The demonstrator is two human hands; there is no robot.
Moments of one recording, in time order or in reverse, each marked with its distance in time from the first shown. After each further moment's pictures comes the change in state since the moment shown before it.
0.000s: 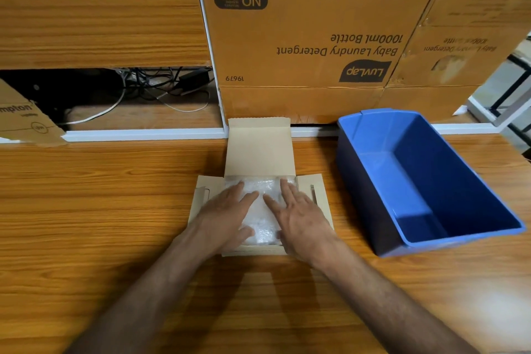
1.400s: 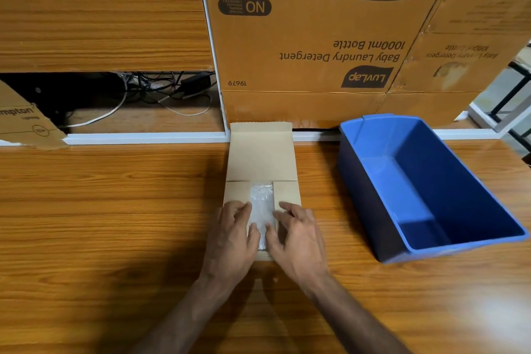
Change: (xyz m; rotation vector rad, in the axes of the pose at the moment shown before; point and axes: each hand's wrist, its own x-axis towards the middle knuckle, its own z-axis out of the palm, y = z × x) left_hand -0.003 0.016 0.070 -0.292 0.655 -0.114; right_hand -0.006 -0.026 0.038 0.621 0.506 0.288
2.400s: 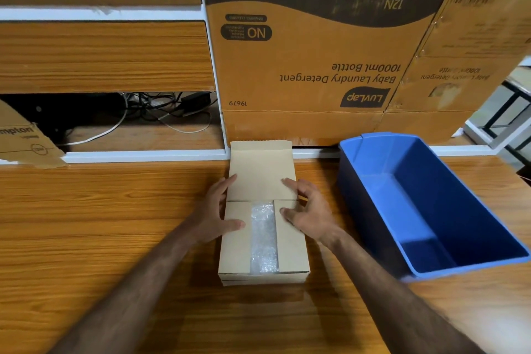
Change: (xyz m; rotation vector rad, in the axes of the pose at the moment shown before) left_hand 0.098 -0.071 -0.025 -0.561 -0.464 -0.187; right_hand 0.099 0.042 -0.019 0.599 -0.225 0.197
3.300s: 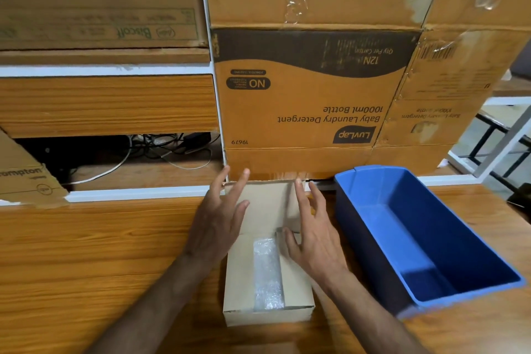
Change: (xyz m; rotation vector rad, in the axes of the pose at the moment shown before) left_hand -0.008 0.080 -0.015 0.546 0.643 0.567; right_hand -0.040 -0.053 0.001 -0.657 0.394 -0.447
